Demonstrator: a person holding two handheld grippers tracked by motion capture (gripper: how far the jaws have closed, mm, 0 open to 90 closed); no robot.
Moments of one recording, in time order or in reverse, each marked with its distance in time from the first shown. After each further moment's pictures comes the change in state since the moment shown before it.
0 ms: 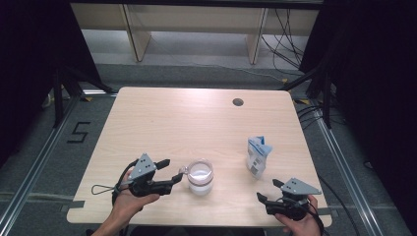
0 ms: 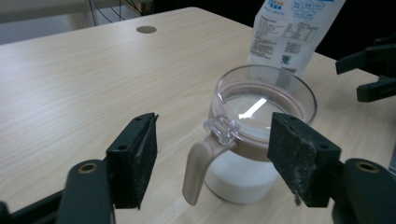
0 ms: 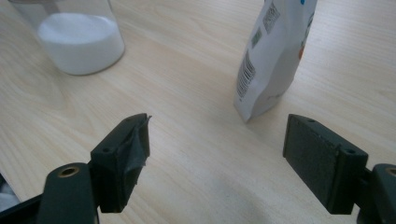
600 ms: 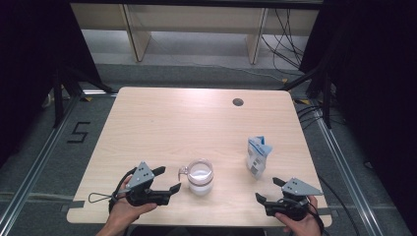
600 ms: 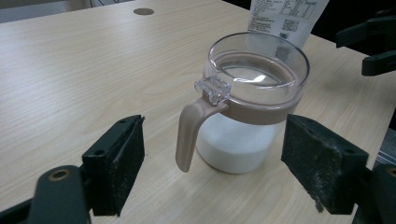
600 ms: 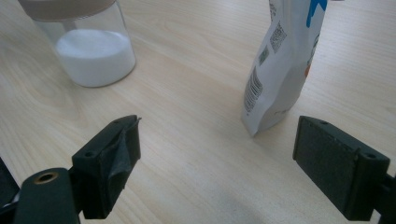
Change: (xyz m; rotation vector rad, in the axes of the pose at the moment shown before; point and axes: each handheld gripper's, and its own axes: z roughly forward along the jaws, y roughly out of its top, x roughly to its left) left arm -0.007 -0.018 -0.008 0.026 0.009 -0.005; right arm 0.001 0.002 -0.002 -0.051 0.022 -0.017
